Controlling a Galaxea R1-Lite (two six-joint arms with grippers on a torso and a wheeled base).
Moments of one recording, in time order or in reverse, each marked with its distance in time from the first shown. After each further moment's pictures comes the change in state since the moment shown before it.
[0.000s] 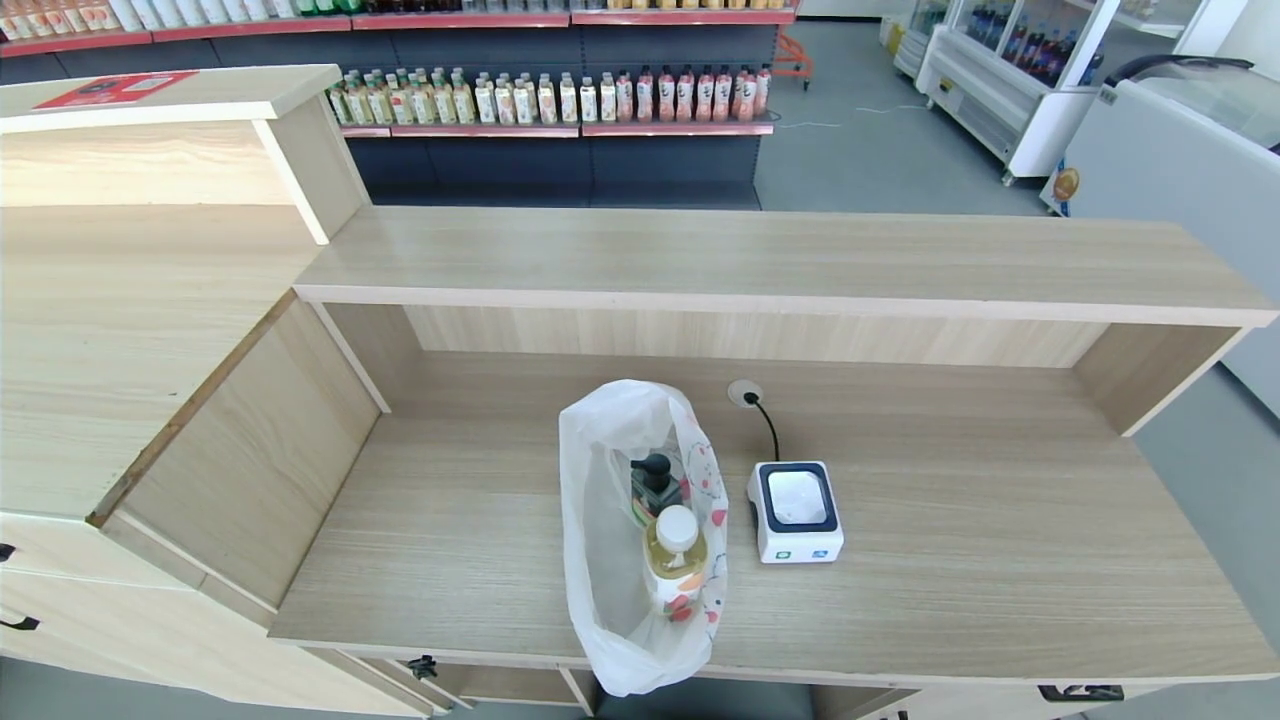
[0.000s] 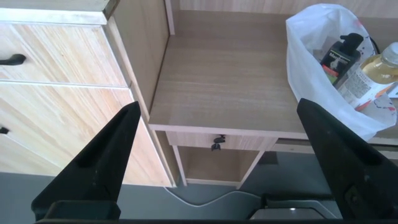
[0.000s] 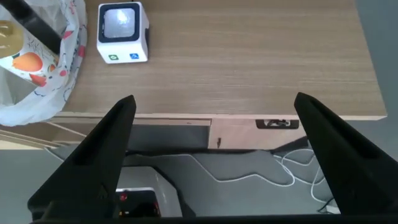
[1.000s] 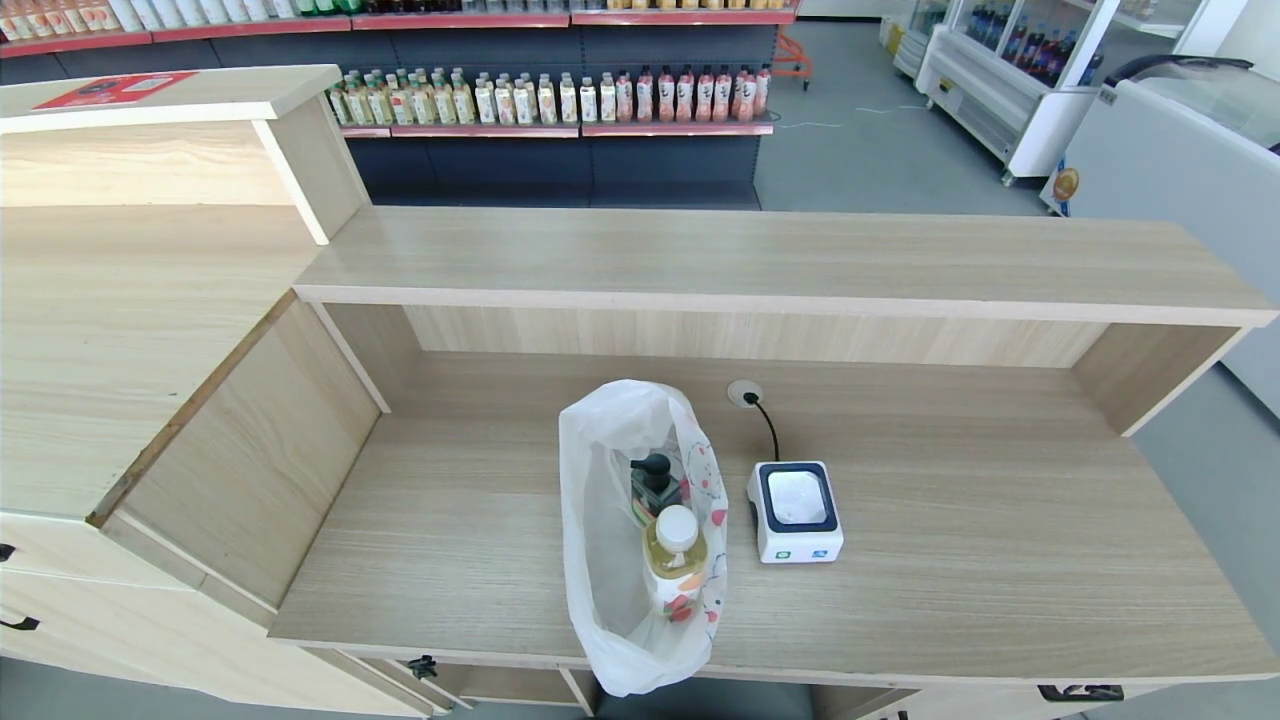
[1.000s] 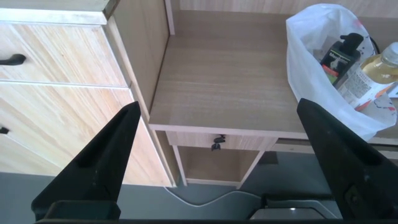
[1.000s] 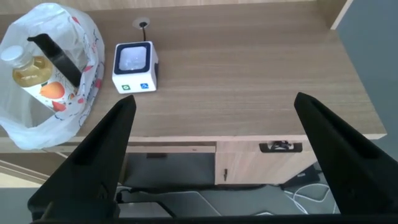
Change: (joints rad) left arm 0.000 0.000 0.000 0.000 0.000 0.000; right arm 0.067 -0.335 0.001 0.137 -0.069 0.050
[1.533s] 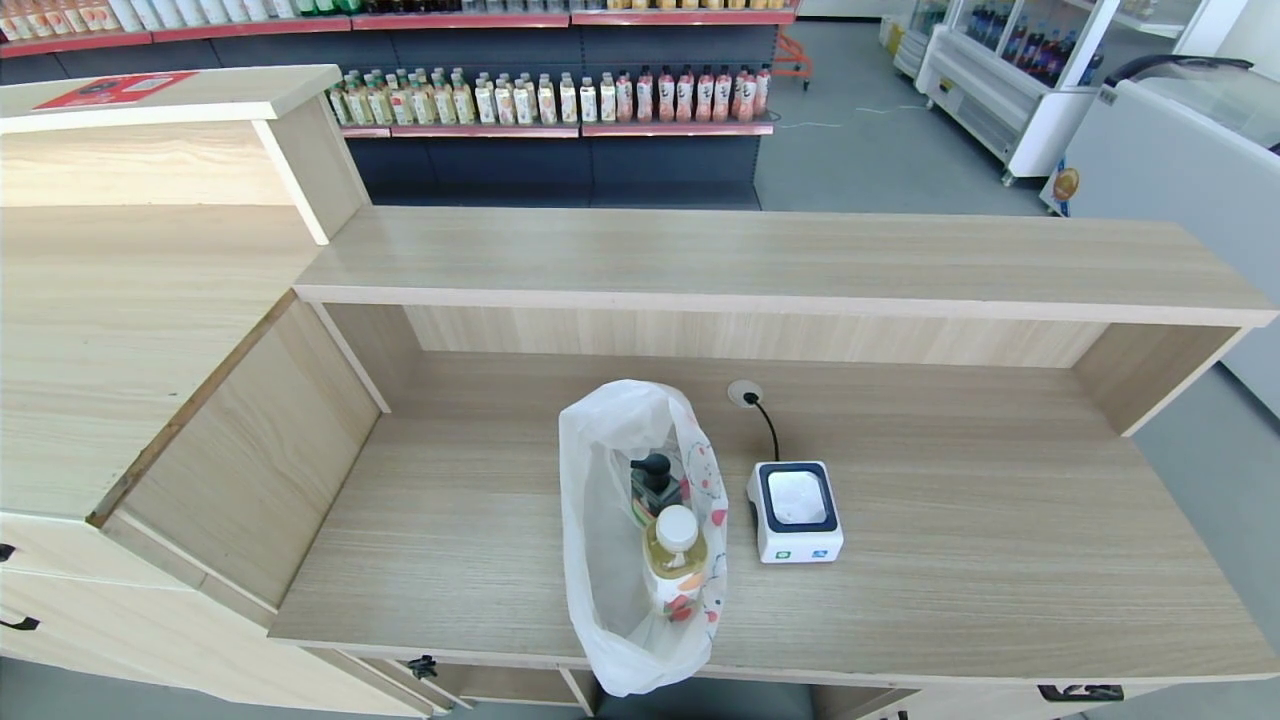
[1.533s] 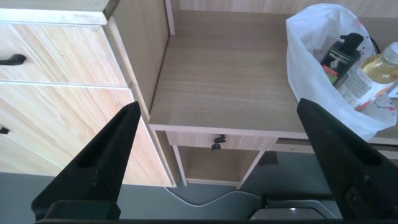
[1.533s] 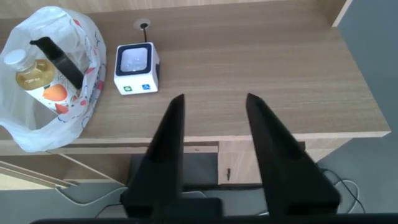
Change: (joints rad) left arm 0.000 0.000 0.000 0.000 0.000 0.000; right arm 0.000 0.000 0.000 0.000 0.000 0.020
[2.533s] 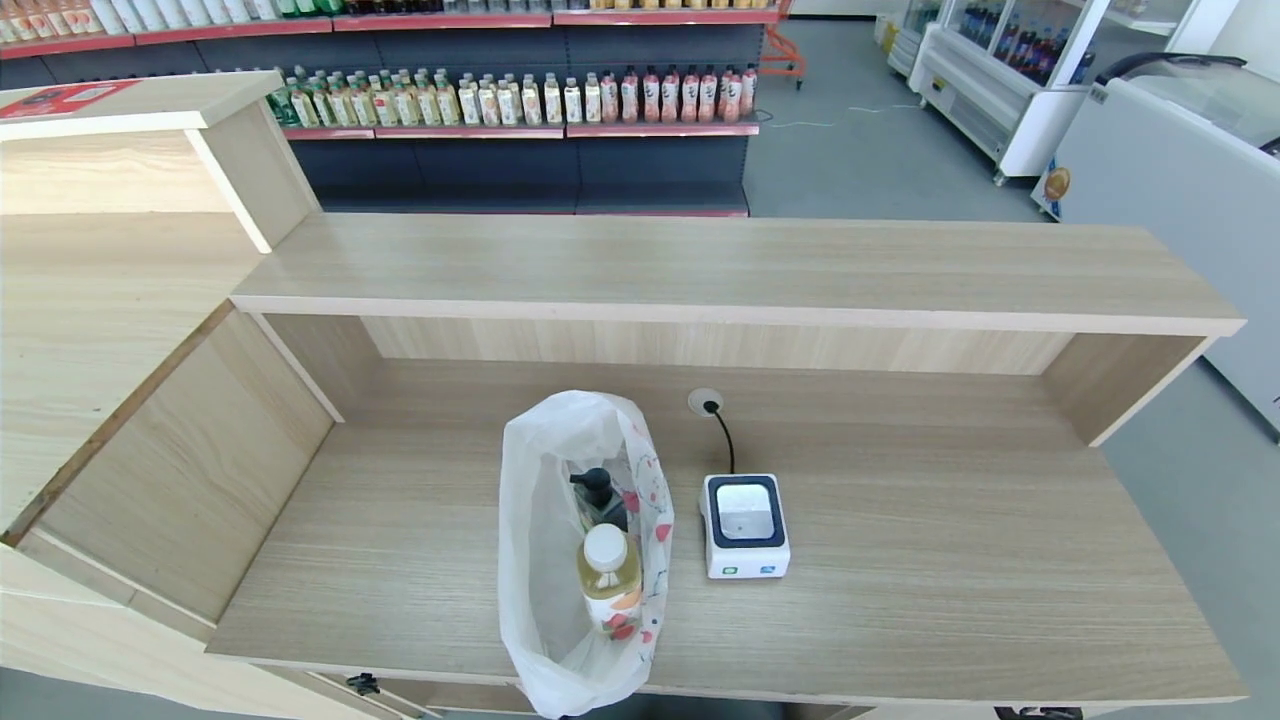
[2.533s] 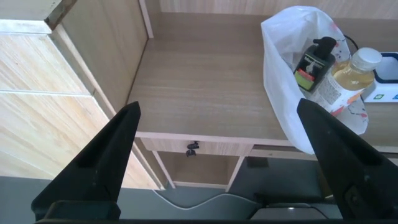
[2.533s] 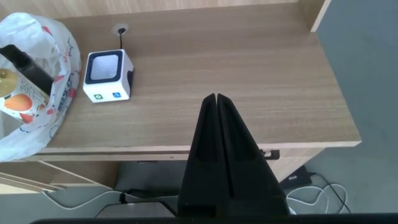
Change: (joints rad) left arm 0.001 0.000 0.000 0.000 0.000 0.001; right arm 0.000 0.001 0.000 0.000 0.000 -0.002
